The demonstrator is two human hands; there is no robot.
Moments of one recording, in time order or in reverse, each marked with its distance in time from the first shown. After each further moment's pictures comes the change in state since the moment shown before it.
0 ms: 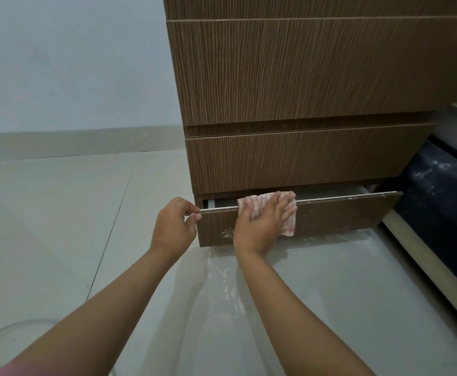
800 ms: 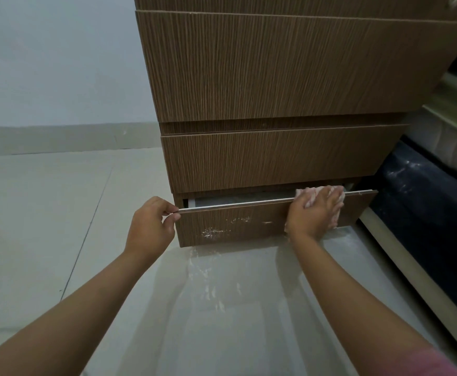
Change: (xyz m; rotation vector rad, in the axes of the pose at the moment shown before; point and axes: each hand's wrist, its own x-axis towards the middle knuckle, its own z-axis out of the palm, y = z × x) left_hand -0.001 0.004 -0.002 0.032 0.012 0.023; right_hand 0.107 0.062 -0.076 -0.190 0.177 0.084
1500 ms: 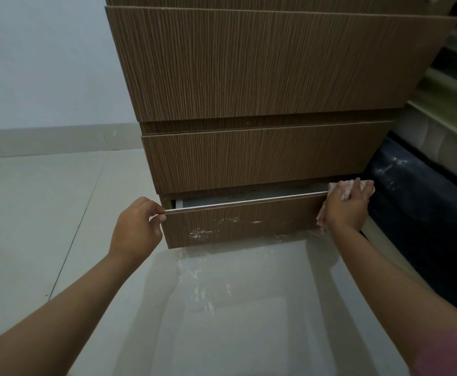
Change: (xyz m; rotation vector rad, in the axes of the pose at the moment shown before) left_hand 0.002 0.002 0.001 0.138 -0.017 0.062; right_hand 0.088 0.050 -0.041 0.055 0.026 0.030
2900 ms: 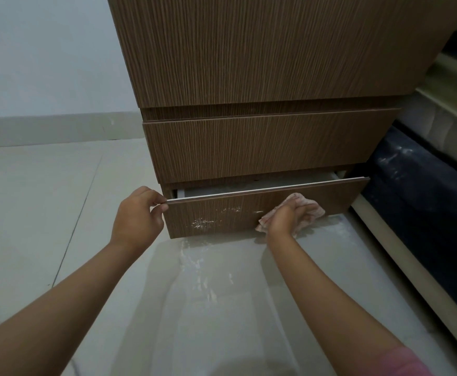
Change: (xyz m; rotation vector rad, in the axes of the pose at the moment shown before) left_hand 0.000 0.001 -0.003 -0.044 0.000 -0.030; right_hand -0.118 -0.046 0.061 0.504 -0.149 0.548
